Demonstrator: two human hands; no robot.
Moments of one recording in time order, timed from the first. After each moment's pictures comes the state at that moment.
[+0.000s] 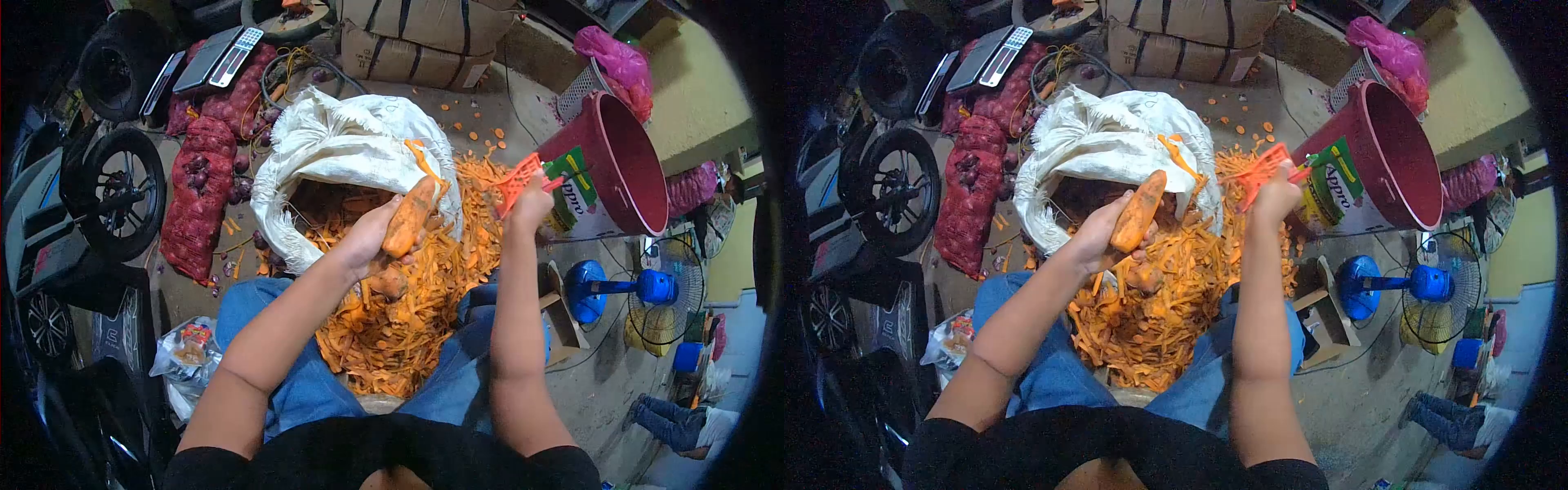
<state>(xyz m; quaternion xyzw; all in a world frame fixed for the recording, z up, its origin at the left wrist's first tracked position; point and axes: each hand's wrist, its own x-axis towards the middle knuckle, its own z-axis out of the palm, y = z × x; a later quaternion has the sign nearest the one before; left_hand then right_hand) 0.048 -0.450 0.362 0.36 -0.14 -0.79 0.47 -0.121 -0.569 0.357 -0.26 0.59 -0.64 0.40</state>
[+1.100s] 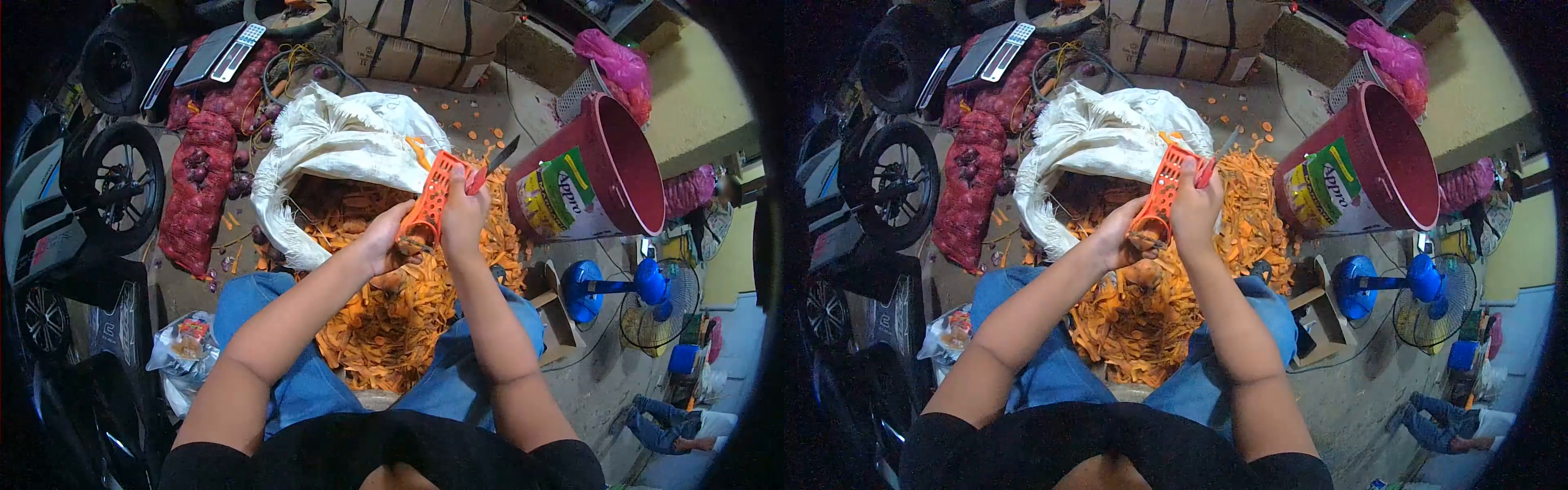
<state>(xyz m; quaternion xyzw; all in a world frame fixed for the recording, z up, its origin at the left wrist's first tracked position) 0.039 -0.456 0.327 0.31 -0.10 -0.83 0.45 -0.061 -0.510 0.354 -0.52 0.53 -0.51 0.44</state>
